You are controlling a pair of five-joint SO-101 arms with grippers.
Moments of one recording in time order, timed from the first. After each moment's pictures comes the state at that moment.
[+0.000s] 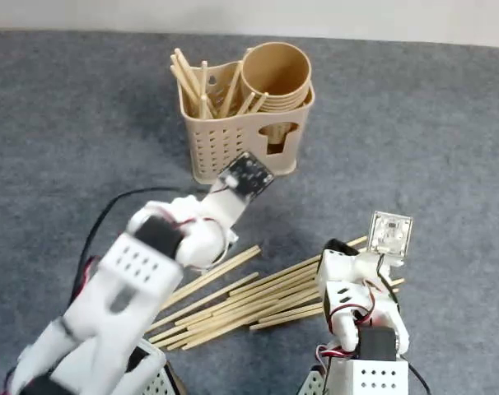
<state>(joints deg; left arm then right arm) 23.3 -32.7 43.9 63.3 -11.2 -2.0 -104.3 95.8 55.1 -6.5</state>
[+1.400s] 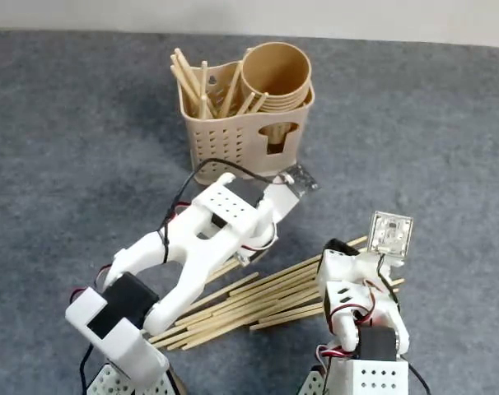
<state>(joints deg) 30.7 7.7 21.6 68.4 -7.8 -1.8 -104.3 95.8 55.1 -6.5</state>
